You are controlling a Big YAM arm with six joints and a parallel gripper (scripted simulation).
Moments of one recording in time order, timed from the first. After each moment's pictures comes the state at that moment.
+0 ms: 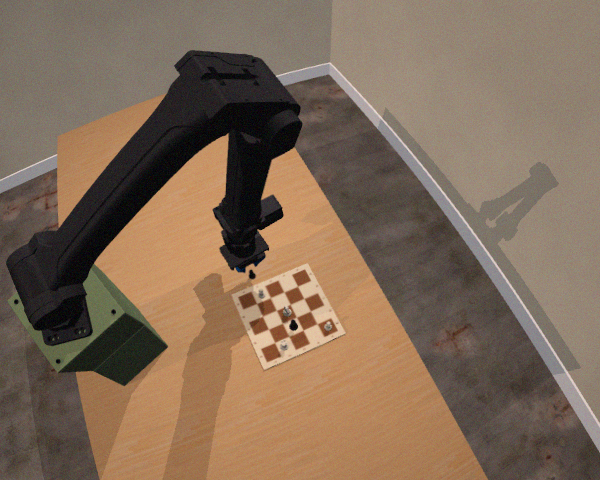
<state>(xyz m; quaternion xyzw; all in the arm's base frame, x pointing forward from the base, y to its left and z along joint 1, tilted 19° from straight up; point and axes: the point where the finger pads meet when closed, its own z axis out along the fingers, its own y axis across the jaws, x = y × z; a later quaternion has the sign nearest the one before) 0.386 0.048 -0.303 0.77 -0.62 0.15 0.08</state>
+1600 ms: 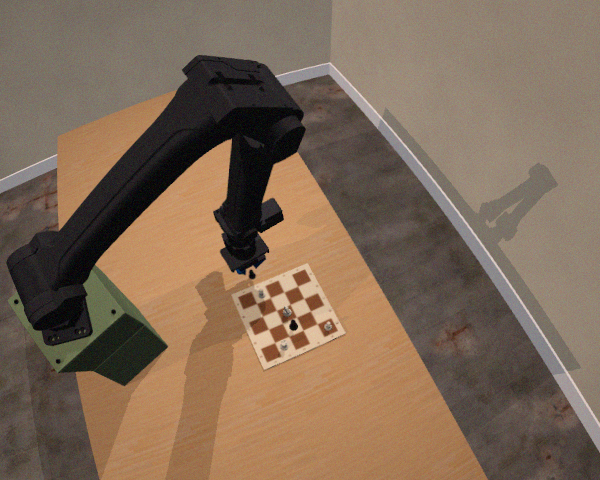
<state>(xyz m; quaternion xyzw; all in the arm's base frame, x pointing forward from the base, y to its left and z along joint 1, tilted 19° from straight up) 0.387 0.045 -0.313 0.77 -0.62 0.15 0.08</state>
